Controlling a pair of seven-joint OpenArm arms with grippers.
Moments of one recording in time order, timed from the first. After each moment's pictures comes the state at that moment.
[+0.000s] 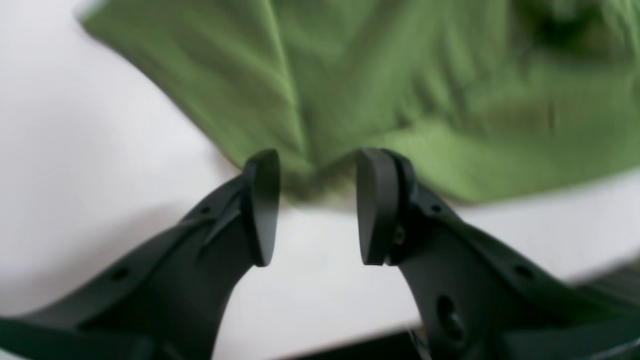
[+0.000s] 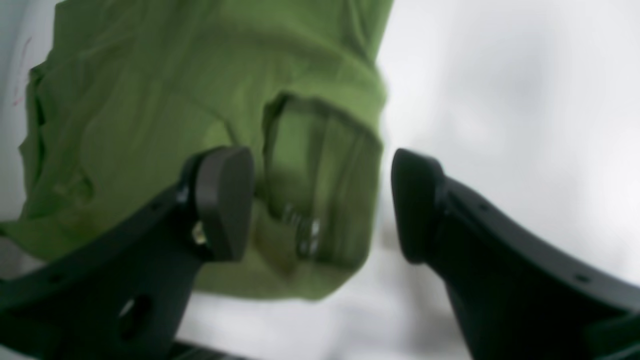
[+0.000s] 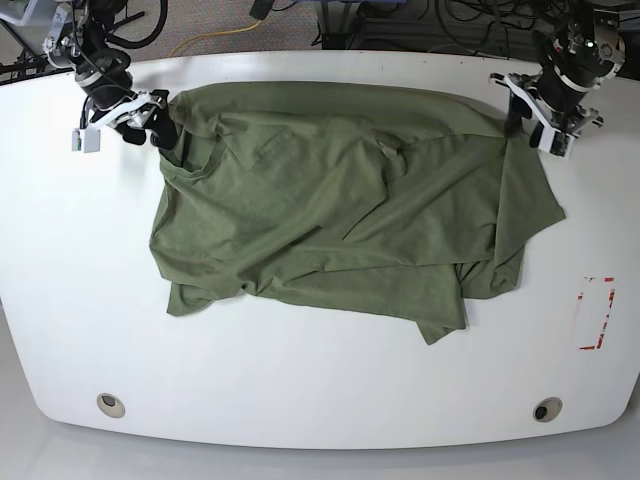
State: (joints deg) left arm 35.6 -24.4 -19.6 114.5 -24.9 -20.2 36.6; right arm -26.3 11.6 33.7 100.1 52.3 27.4 -50.0
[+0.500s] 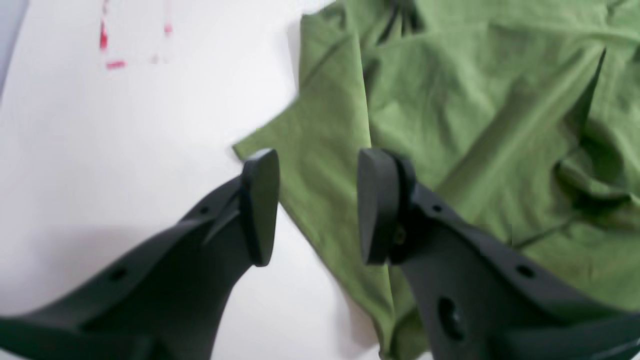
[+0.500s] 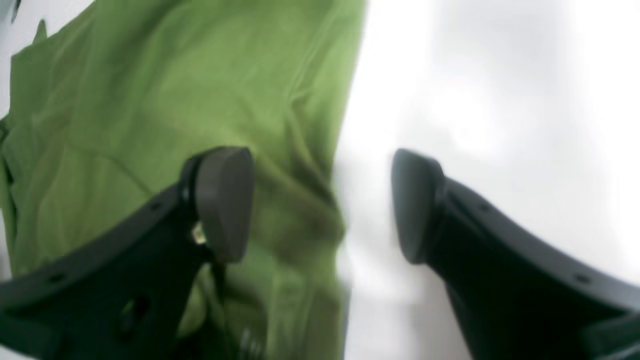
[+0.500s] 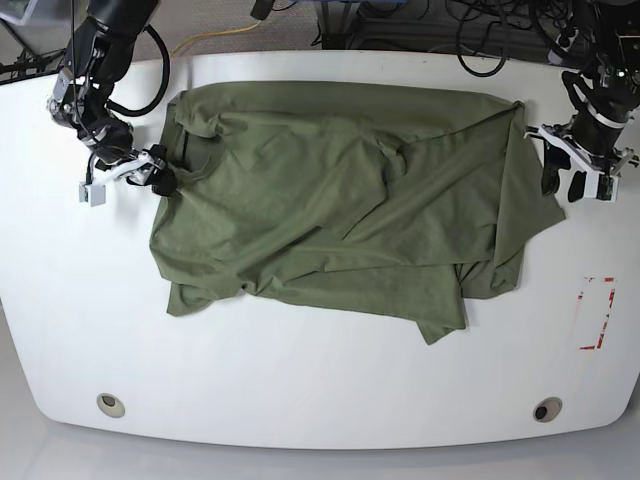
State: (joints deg) left arm 26.9 -24.4 -26.7 114.4 -28.9 -20.7 36.8; right arm -6.1 11.8 34.0 81.0 43.6 27.4 -55.8
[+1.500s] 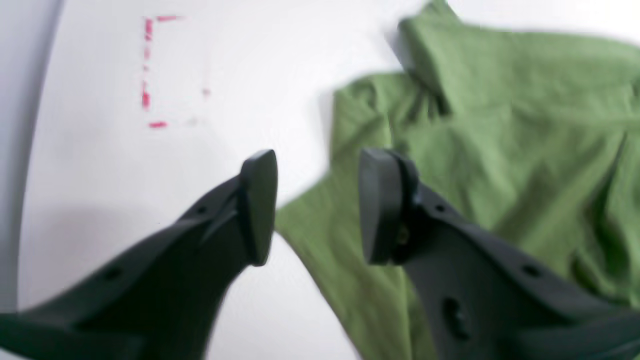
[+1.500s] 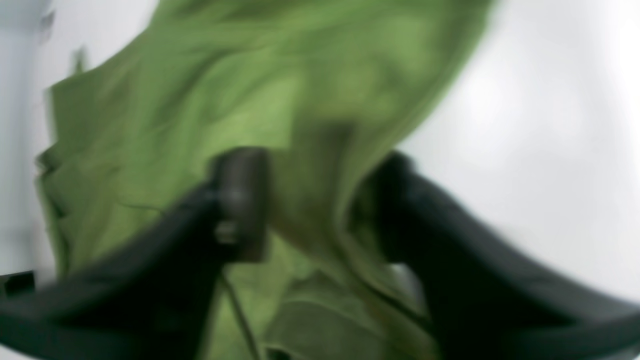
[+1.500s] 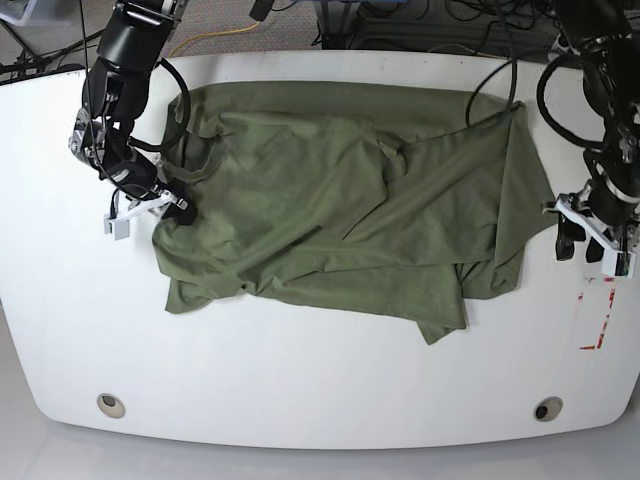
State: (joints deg) left arm 3.0 -24.1 -26.6 108.2 -29.1 -20.7 55.7; right arm 2.1 10.7 26.7 74.2 44.0 19.8 -55.7
